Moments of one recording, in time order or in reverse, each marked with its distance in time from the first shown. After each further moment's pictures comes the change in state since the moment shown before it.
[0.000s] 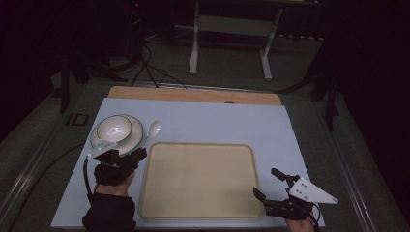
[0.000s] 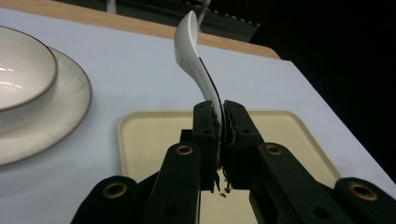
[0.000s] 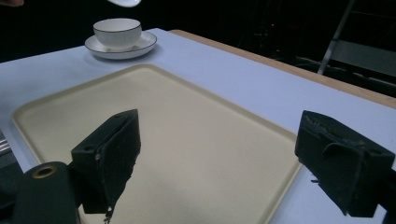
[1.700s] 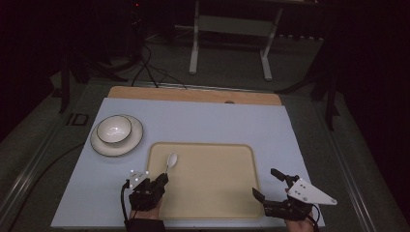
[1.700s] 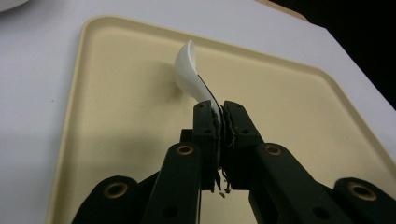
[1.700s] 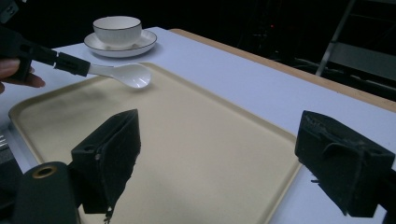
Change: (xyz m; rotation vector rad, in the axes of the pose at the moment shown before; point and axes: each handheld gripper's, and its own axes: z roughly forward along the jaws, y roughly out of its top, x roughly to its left) left arm -0.027 -0.095 0.051 0.031 0.110 -0.075; right arm 0.003 0.001 0.000 0.001 -0.004 -0.017
